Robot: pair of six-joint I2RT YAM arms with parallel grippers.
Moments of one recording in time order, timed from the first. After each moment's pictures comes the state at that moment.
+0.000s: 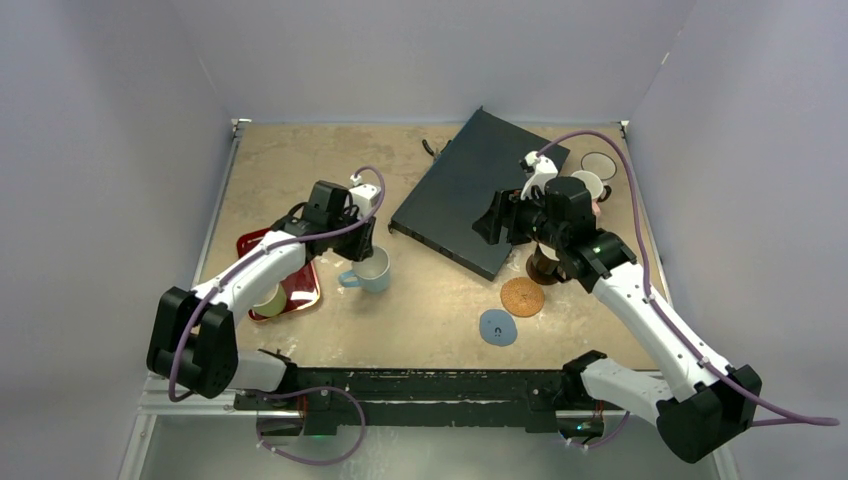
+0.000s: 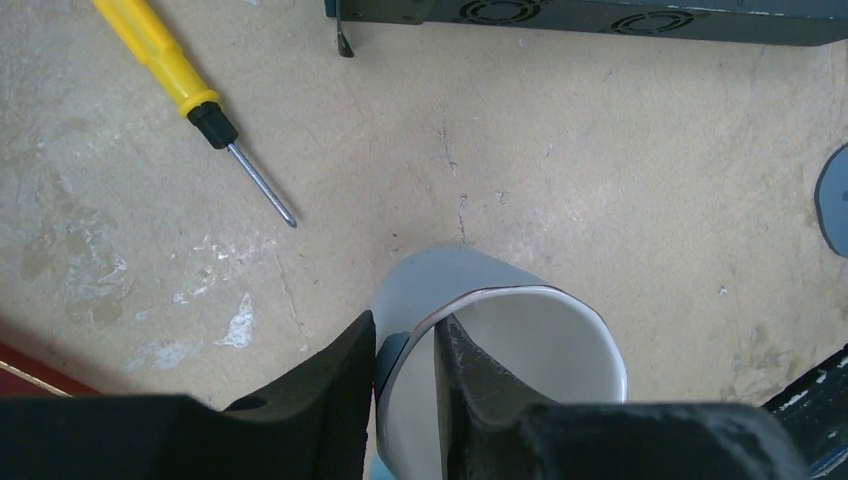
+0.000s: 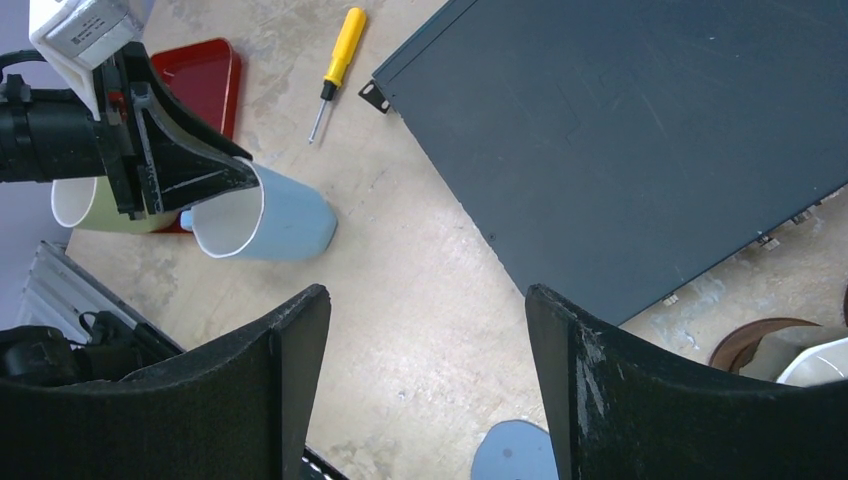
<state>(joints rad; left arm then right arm) -0.39 1.37 0.92 -0.44 0.24 0.01 0.44 1.05 0.98 -0.39 -0.21 0.38</state>
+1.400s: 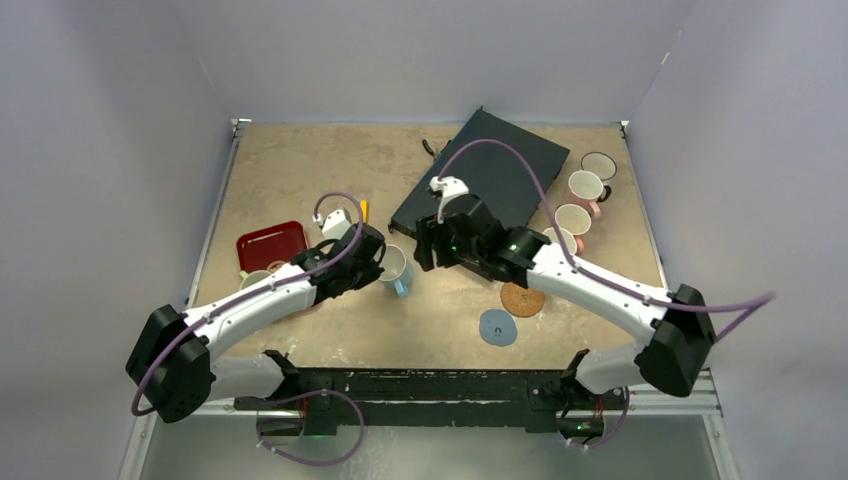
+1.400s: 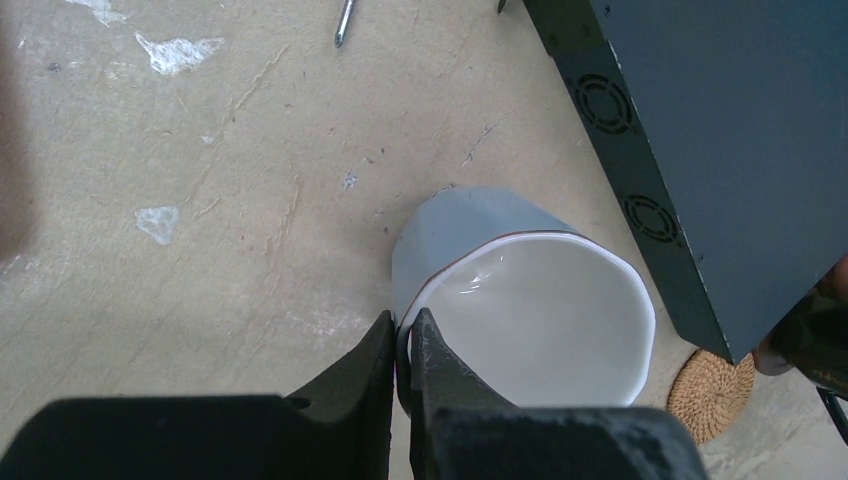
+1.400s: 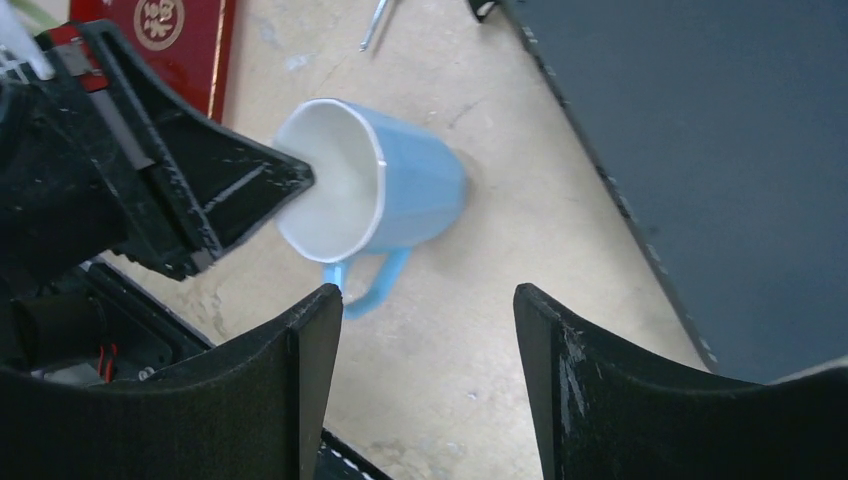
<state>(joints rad) -0.73 1.23 0.79 -0.52 -0.39 -1.14 0.87 1.34 1.11 -0.40 0.10 0.46</state>
